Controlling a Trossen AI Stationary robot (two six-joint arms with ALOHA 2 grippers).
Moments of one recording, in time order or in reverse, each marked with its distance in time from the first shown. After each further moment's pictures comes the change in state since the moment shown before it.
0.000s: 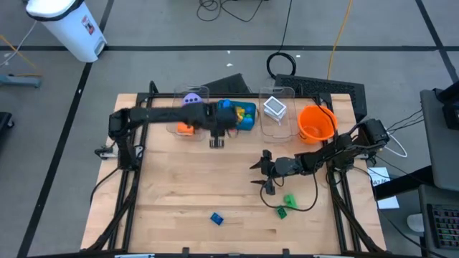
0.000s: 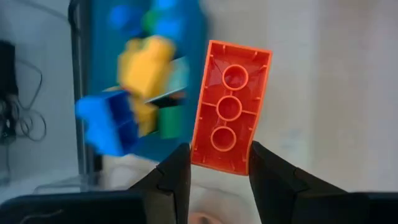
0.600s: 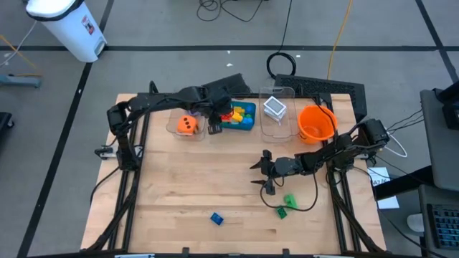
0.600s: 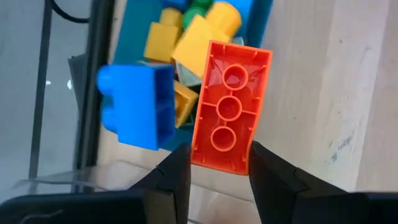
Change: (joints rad) left arm 0.252 0.000 -0.055 0.107 0.193 0.063; right arm 0.000 0.000 -0.004 0.001 0.002 0.000
